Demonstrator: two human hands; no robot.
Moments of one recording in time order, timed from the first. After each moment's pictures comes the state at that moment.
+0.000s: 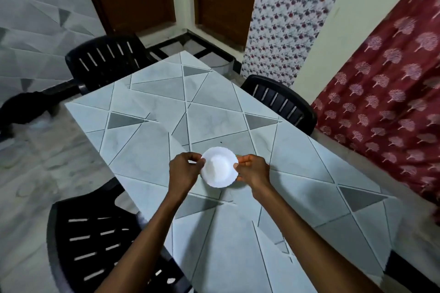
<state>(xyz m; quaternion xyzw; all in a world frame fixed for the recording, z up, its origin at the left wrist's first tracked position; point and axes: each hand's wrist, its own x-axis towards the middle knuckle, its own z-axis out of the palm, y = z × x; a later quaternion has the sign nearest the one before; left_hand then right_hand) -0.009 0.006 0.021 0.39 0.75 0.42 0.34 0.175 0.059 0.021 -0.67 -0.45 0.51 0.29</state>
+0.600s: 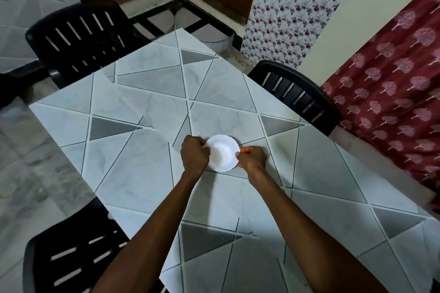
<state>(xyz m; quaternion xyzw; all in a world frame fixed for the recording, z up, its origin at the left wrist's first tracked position) -0.068 0.170 -0.058 0.41 0.81 0.30 0.31 0.087 0.202 -0.070 -0.76 -0.38 0.46 0.24</state>
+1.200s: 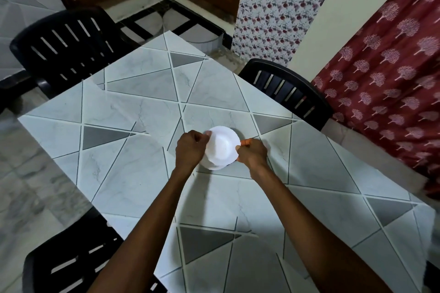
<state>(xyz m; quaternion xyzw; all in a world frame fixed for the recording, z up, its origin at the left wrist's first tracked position) -0.075 0.182 -0.037 0.44 0.76 0.33 0.35 0.098 0.208 -0.042 -0.74 -0.40 0.47 0.27</state>
